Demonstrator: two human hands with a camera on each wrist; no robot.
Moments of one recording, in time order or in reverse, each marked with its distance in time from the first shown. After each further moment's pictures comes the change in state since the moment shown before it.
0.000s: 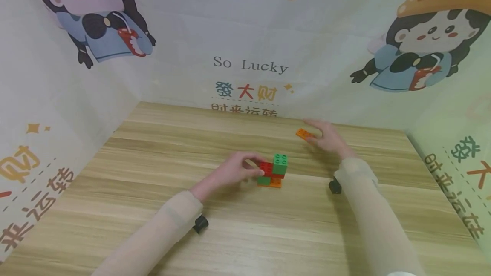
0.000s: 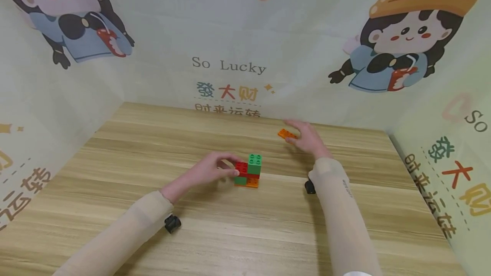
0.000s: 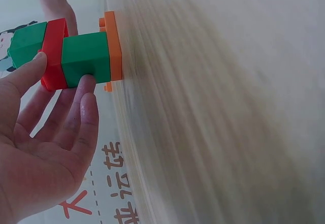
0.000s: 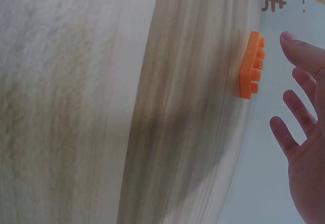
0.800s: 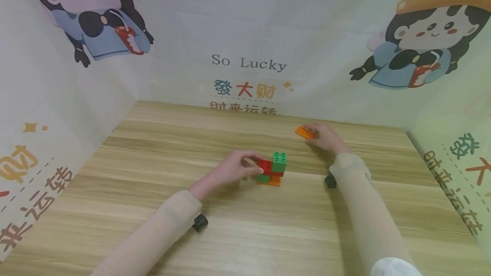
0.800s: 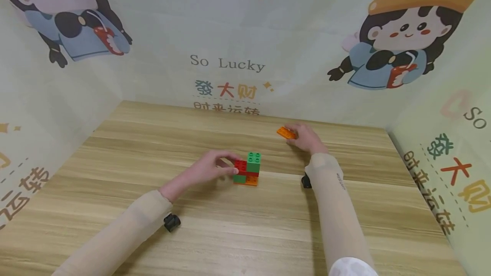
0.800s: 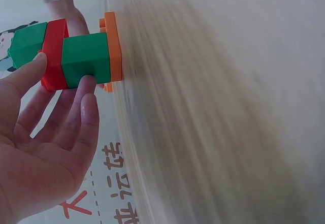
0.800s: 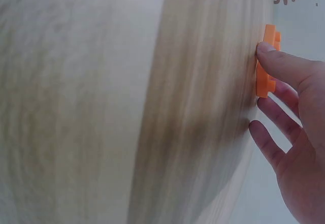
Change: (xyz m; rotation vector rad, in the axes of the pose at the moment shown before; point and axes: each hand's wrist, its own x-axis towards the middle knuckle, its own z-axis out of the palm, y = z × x) left_hand 0.000 -0.004 0.000 -0.002 0.004 0.010; right_hand 0.006 0.012 0.008 -0.121 -0.109 0.115
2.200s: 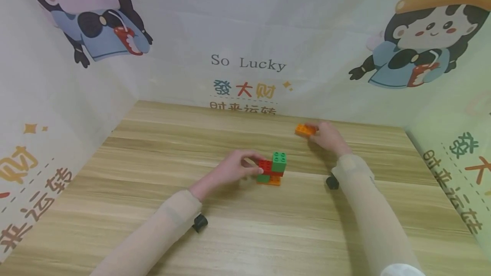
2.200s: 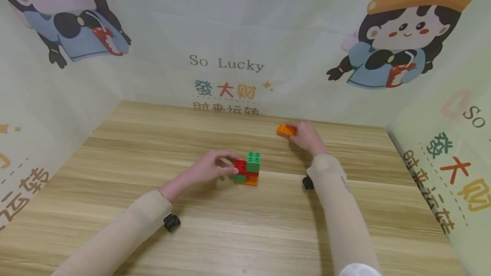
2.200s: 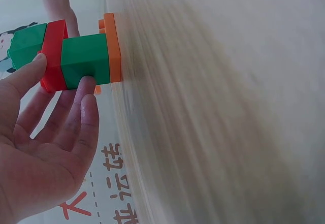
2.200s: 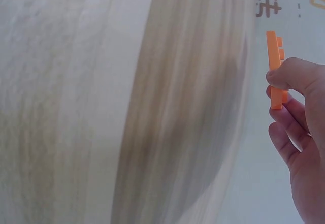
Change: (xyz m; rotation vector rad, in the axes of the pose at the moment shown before) left_hand 0.001 0.000 0.000 -0.005 -0.004 -0.007; right_hand -0.003 -0.008 -0.006 -0.024 0.064 0.059
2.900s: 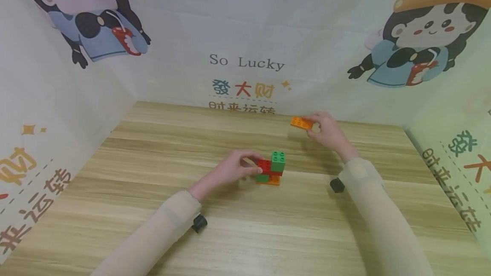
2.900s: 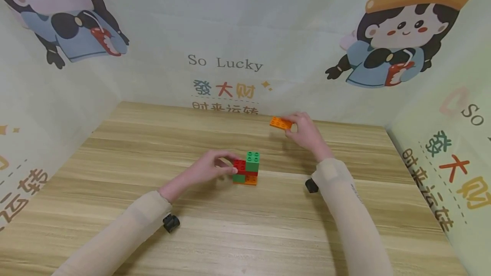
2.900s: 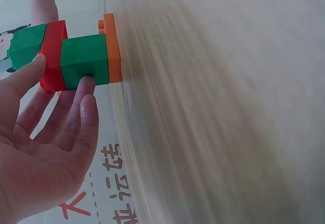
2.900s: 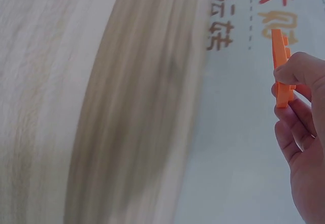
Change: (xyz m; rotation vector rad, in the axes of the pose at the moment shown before) left_hand -0.001 0.002 0.001 -0.012 -0.006 0.007; right_hand -0.015 -0.024 -0.018 0.049 0.160 -0.125
